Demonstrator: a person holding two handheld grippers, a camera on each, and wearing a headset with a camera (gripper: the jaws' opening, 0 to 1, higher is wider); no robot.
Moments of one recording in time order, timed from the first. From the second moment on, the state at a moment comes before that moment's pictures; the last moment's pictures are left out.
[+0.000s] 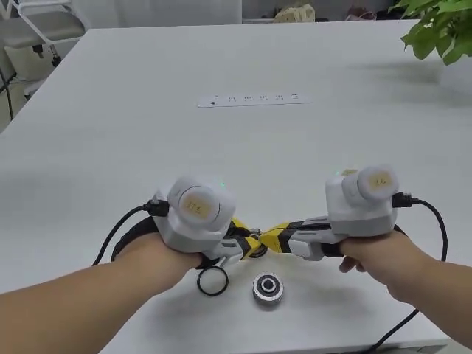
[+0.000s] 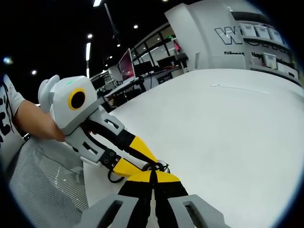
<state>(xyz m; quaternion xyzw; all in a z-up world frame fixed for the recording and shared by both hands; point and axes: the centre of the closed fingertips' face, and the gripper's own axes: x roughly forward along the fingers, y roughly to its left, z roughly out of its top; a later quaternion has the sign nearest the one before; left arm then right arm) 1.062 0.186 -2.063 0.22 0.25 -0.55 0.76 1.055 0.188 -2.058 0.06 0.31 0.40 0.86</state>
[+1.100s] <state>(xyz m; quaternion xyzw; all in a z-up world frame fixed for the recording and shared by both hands) 1.062 0.186 -2.063 0.21 0.25 -0.55 0.77 1.053 0.191 -2.050 0.08 0.30 0.41 0.86</state>
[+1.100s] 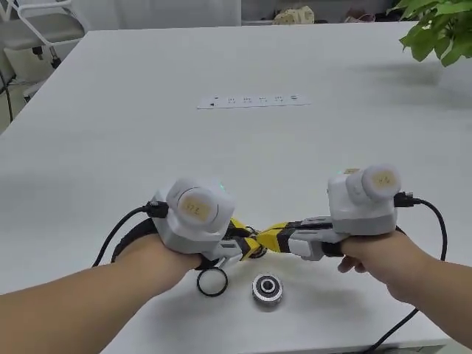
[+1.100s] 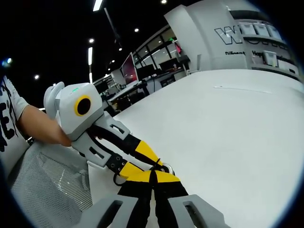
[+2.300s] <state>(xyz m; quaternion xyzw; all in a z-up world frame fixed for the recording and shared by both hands) 1.062 0.206 -2.028 0.20 0.23 -0.57 0.77 1.059 0.184 -2.042 0.06 0.27 0.41 0.87</state>
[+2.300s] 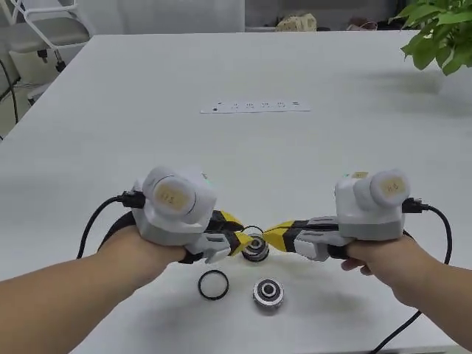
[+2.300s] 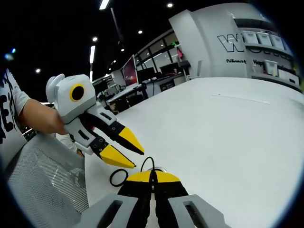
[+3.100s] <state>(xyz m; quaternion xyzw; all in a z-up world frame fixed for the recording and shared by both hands) 1.039 0.240 -1.997 0.21 0.20 -0.58 0.76 1.049 0.206 -2.021 0.06 0.25 0.44 0.86</state>
